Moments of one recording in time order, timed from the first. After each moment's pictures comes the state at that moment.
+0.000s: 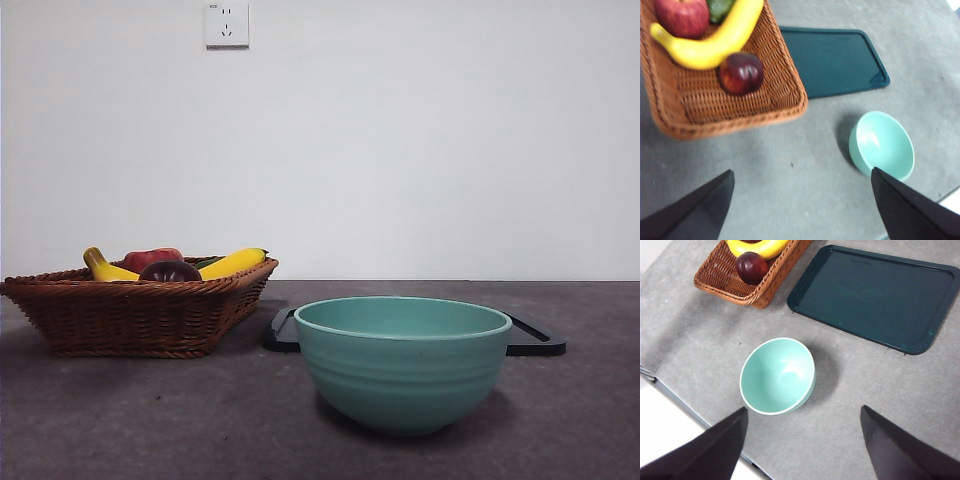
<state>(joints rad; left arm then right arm) -0.05 0.76 0.93 -0.91 0.54 -0.03 0.11 0.73 0.96 -1.03 -0.57 -0.05</state>
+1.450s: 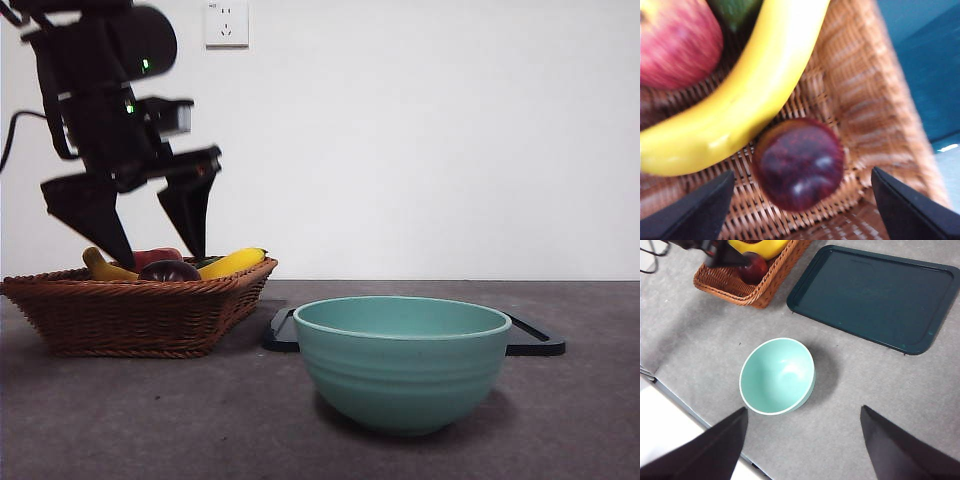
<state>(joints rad) -0.35 1.72 1.28 -0.62 0.07 -0.04 0.11 0.73 0.96 -1.03 -0.57 -0.05</state>
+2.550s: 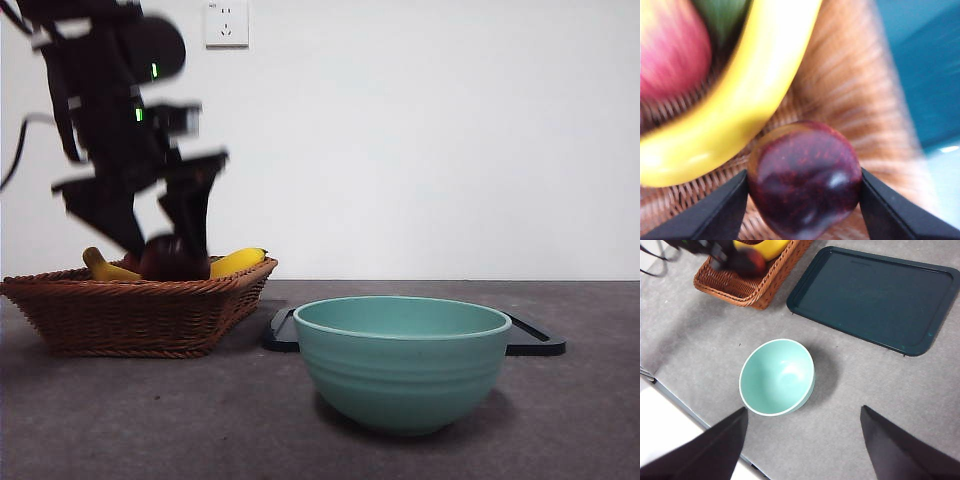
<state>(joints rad) -0.38 1.70 1.29 -0.61 0.08 -0.04 0.11 0.73 0.96 -1.03 -0.57 -0.05</state>
